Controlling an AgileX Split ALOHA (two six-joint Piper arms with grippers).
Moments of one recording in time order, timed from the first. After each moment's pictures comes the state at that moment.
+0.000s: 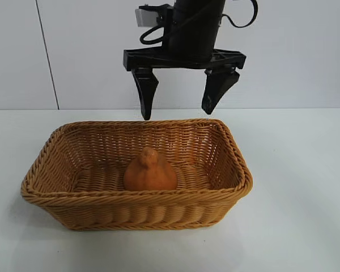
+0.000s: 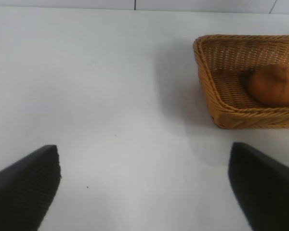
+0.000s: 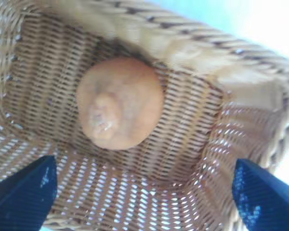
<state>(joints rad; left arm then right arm) 0.00 0.00 -0.50 -0.06 1.06 0.00 0.63 2.08 -1.83 0.00 1.20 0.16</state>
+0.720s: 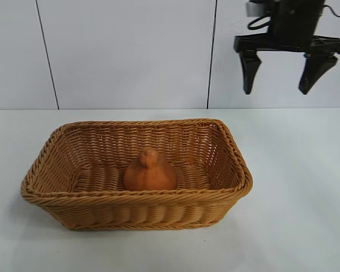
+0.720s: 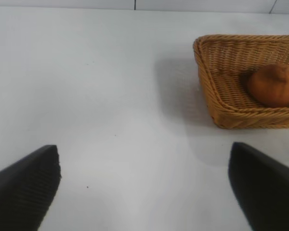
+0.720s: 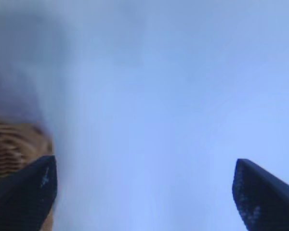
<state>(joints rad) 0.00 0.00 -0.50 -0.06 1.06 0.00 0.18 2.08 -1.84 -0.05 1.21 0.09</state>
